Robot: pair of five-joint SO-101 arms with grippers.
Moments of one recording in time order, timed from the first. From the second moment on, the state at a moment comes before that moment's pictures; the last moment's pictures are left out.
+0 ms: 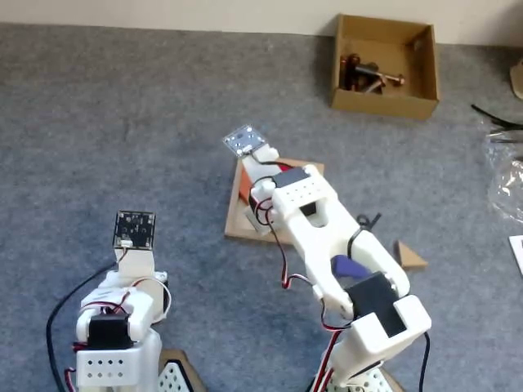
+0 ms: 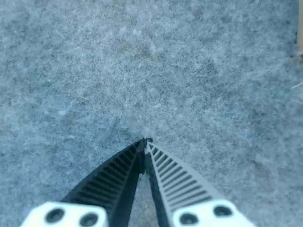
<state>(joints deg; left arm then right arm) -8.3 -104.6 95.9 77.0 1.3 -29.4 5.0 24.2 51.7 15.3</state>
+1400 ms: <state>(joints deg) -8.3 -104.6 95.9 77.0 1.3 -30.9 -11.6 36.2 51.7 12.2</state>
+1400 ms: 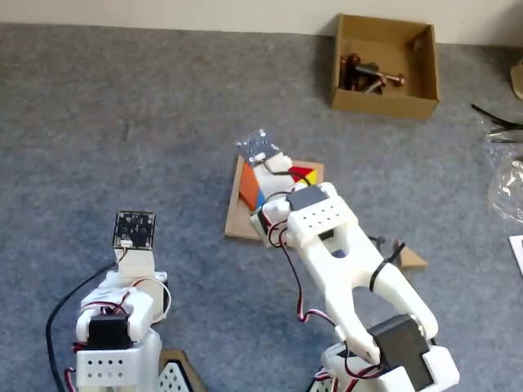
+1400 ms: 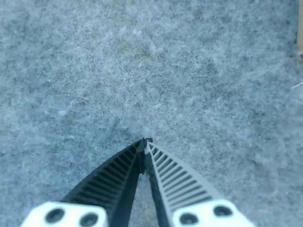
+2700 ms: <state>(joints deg) -8.3 -104.6 95.9 77.0 1.3 -32.4 -1.3 36.3 43.0 12.3</state>
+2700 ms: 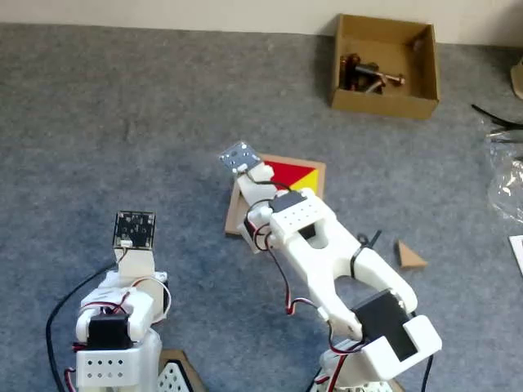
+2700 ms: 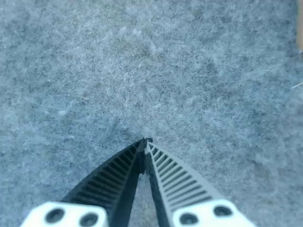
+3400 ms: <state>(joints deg) -8.3 -104.6 95.9 77.0 1.3 -27.5 -1.1 33.6 40.7 12.2</state>
